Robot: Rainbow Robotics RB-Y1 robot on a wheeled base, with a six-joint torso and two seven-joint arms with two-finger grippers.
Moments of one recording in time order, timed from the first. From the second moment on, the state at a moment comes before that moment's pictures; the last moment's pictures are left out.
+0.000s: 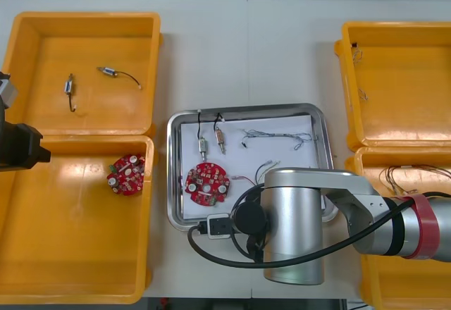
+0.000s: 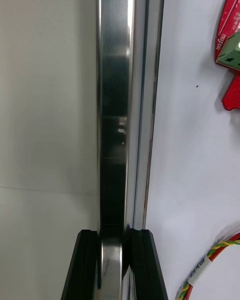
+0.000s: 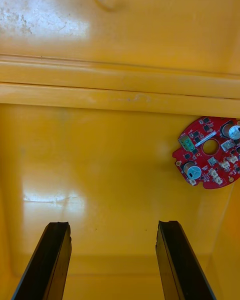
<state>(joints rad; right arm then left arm) -0.78 -0.61 1.23 -2.06 -0.48 1.56 1.70 -0.18 0.73 0.28 -2.21 0.82 1.91 -1.15</state>
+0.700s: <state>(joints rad) -0.84 -0.61 1.23 -2.01 -0.53 1.54 1.70 -0.18 0.73 0.28 -2.21 0.82 1.91 -1.15</state>
